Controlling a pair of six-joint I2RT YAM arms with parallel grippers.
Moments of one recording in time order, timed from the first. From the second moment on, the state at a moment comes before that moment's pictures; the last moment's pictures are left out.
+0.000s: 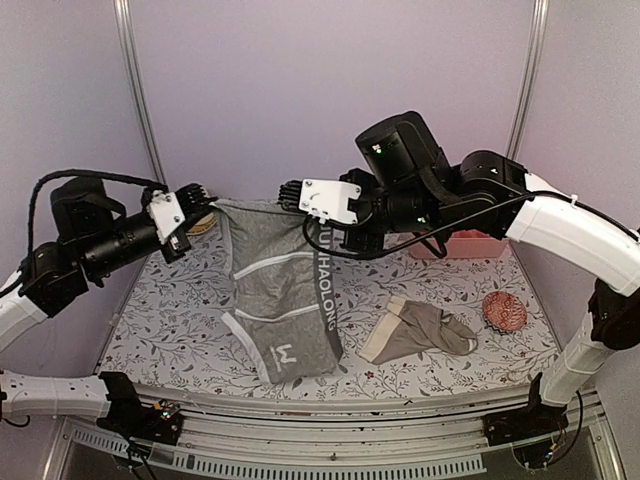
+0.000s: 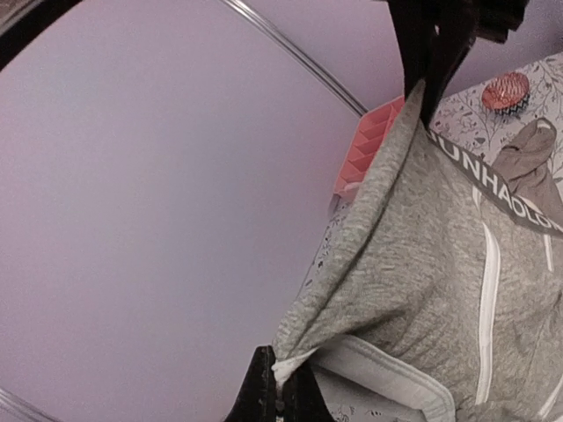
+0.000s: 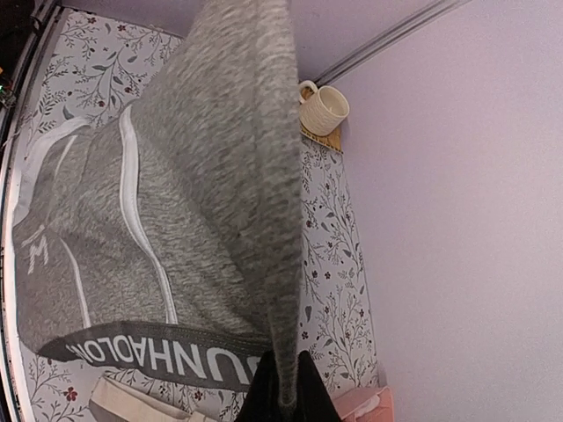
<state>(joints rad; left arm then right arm) -0.82 0.80 0.99 -0.25 -0.03 0.83 1.19 1.64 1.84 -0.76 0.30 -0.69</state>
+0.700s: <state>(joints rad) -0.56 1.97 1.37 0.01 -0.24 0.93 0.66 2.40 2.12 -0.55 0.20 -0.67</state>
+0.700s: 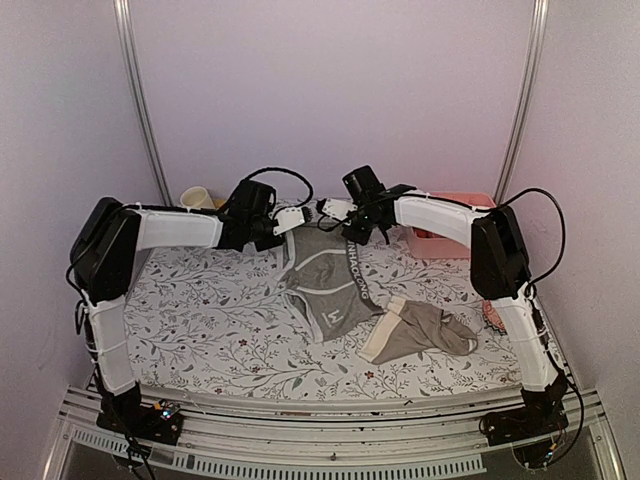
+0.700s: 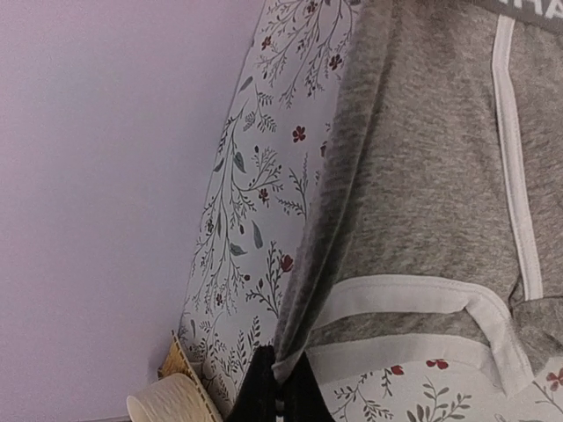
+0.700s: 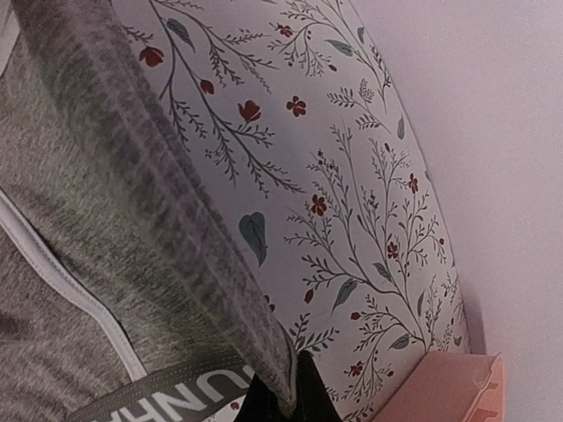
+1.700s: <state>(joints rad) -0.56 1.55 1.18 0.21 -0.31 1.09 0.82 2.05 1.87 -0.31 0.22 -0.84</state>
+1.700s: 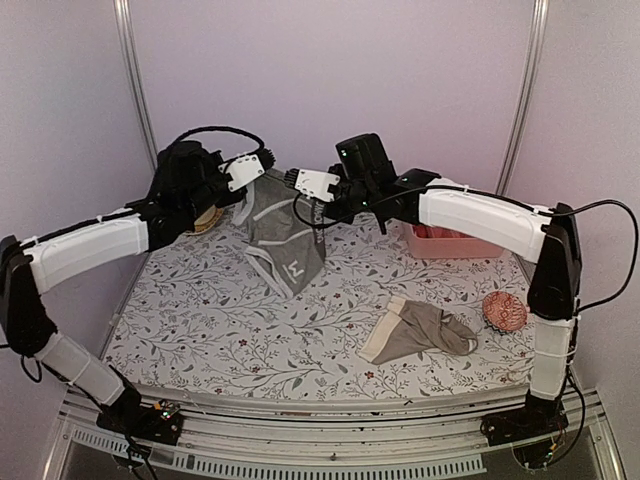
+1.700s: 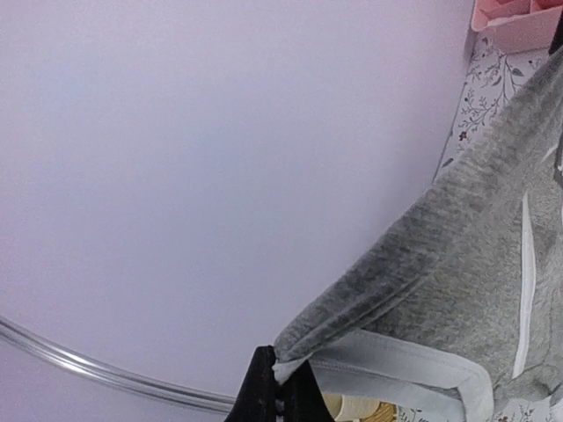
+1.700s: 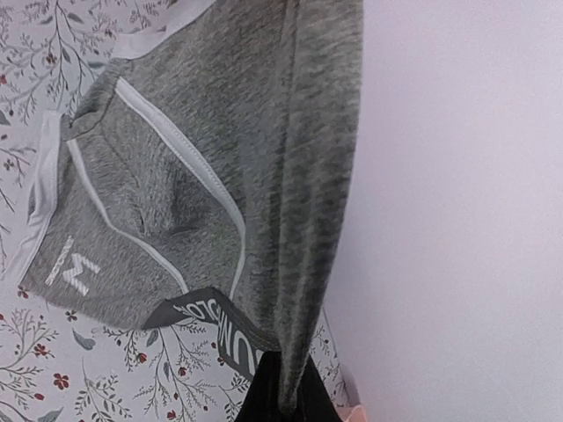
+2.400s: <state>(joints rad) -0.71 0.78 0.90 -0.13 -0.17 1.09 1.20 1.77 1.74 -0.55 0.42 -0.70</state>
